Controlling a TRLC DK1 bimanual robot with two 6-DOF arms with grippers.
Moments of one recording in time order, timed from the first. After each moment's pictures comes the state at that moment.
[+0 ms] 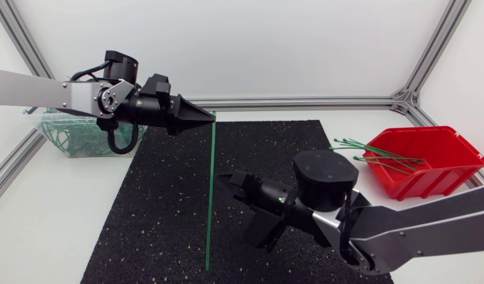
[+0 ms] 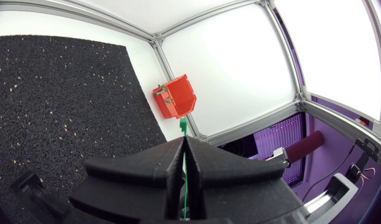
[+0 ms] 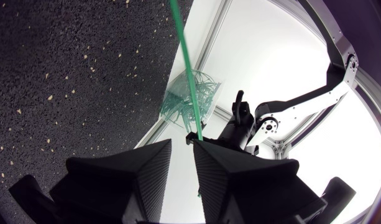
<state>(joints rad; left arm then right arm) -0.17 1.92 1.28 -0.15 1.31 -0.37 0.80 1.64 0.48 0.93 -0.15 -2.10</state>
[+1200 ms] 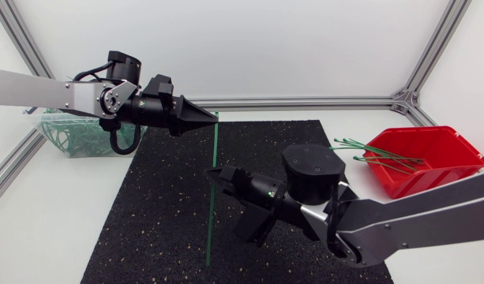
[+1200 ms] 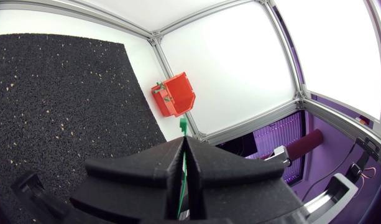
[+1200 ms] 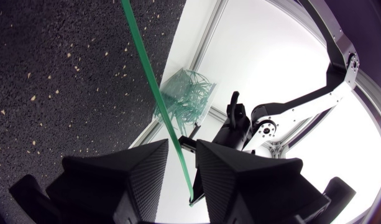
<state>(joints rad) -0.19 1.93 1.28 -0.15 1.31 -0.37 0.82 1.69 0.55 0.93 -0.16 -2.10</state>
